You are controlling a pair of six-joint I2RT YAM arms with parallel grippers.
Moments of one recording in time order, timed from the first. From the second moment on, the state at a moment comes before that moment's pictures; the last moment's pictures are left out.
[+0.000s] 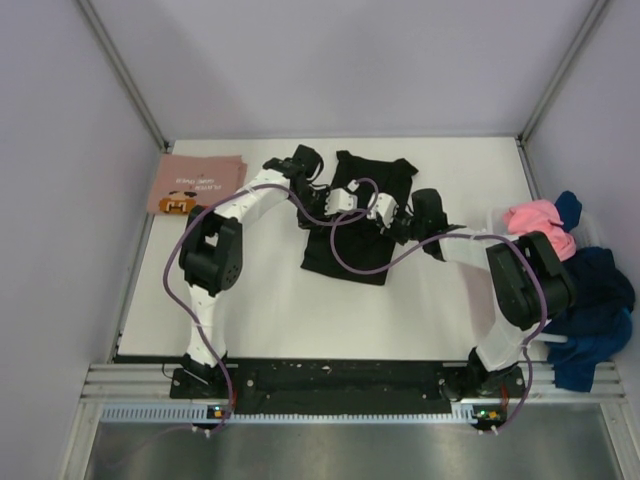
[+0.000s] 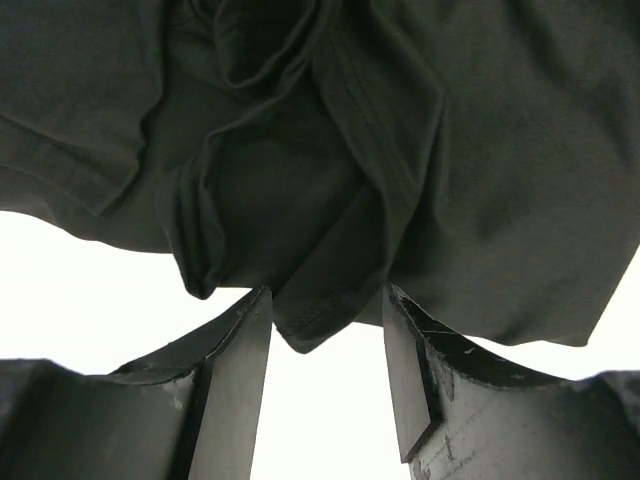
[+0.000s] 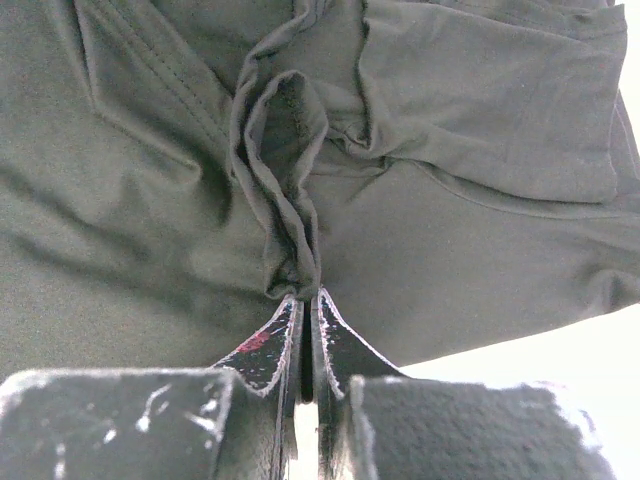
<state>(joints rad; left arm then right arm) -0.47 2.09 1.75 -0.87 0.44 1.15 0.36 1.69 0.84 0.24 -0.42 -0.70</state>
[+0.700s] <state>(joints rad) -0.47 2.13 1.75 -0.93 0.45 1.24 0.36 1.69 0.84 0.23 -0.43 -0.72</state>
